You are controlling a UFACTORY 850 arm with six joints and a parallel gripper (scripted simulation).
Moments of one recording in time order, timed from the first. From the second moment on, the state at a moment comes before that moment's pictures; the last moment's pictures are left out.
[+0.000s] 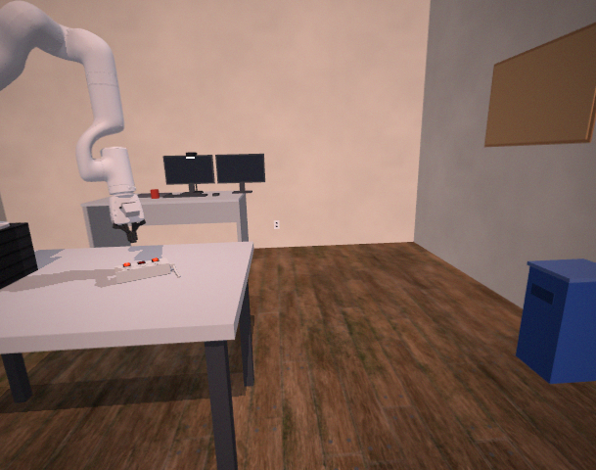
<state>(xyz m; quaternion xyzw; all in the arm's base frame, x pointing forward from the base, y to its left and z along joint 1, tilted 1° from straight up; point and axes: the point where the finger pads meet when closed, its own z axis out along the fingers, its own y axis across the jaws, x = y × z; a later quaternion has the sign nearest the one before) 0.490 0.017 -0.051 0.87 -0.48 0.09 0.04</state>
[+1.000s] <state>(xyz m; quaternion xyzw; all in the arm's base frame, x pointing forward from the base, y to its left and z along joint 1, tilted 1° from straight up) 0.490 0.017 -0.051 0.87 -0.48 0.09 0.04</state>
